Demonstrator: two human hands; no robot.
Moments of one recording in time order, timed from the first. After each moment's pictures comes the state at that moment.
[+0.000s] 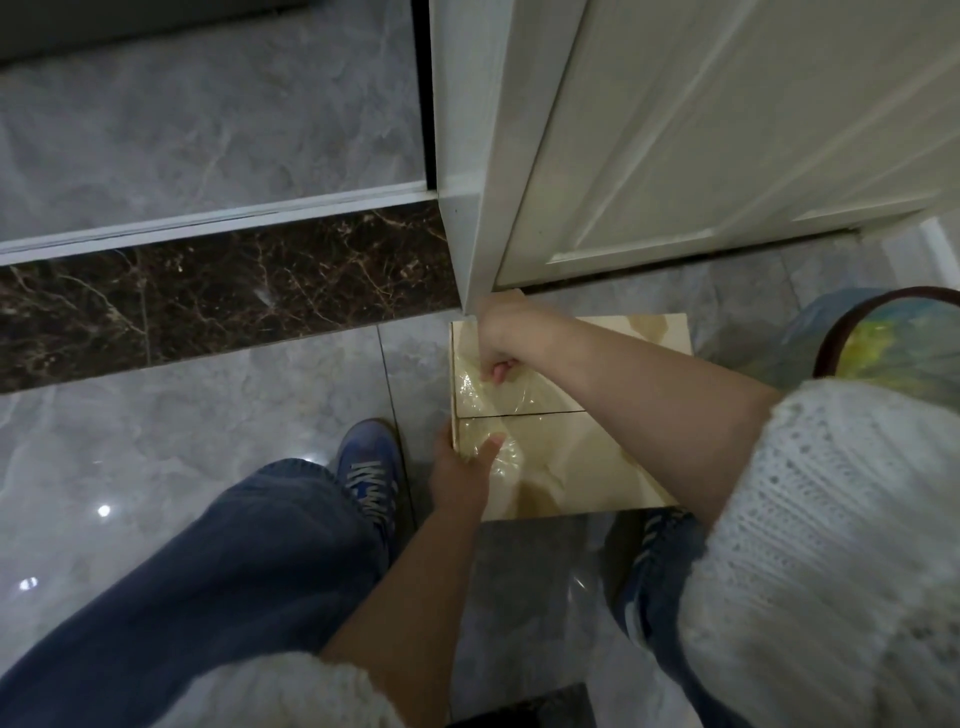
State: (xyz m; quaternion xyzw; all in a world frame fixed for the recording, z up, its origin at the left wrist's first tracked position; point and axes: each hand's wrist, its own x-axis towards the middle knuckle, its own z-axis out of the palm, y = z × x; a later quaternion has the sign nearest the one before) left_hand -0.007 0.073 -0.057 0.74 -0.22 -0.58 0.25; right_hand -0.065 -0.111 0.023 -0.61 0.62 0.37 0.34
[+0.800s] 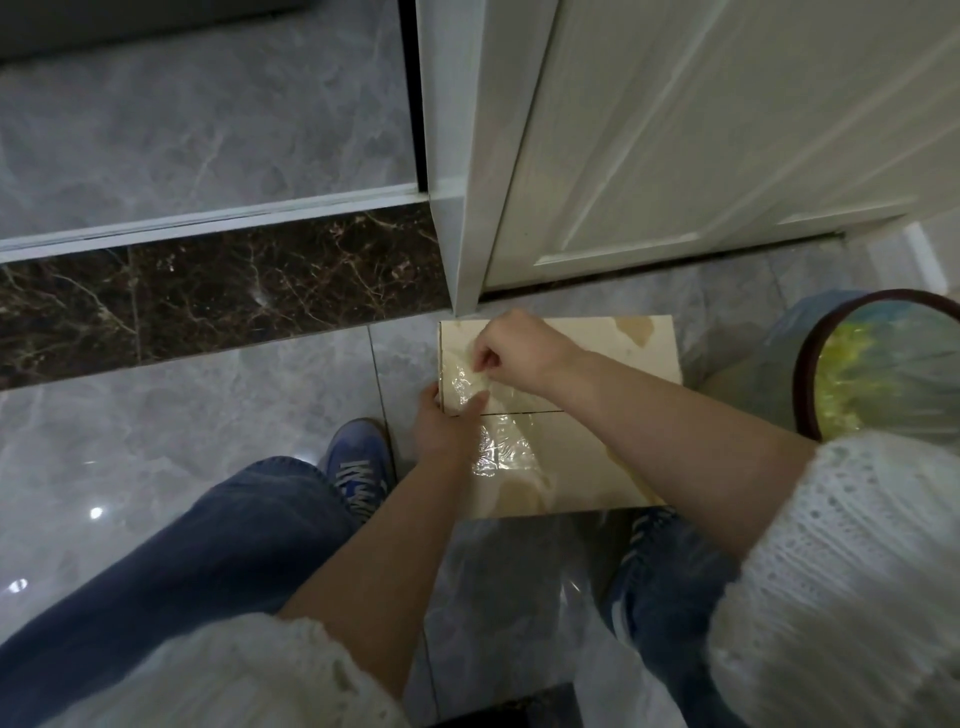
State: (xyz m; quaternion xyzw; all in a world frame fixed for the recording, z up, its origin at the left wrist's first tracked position) left_hand -0.008 0.025 -0.049 0.76 -0.25 -0.55 0.24; right_hand -0.119 -0.071 0.013 -0.77 0.53 0.11 0.34
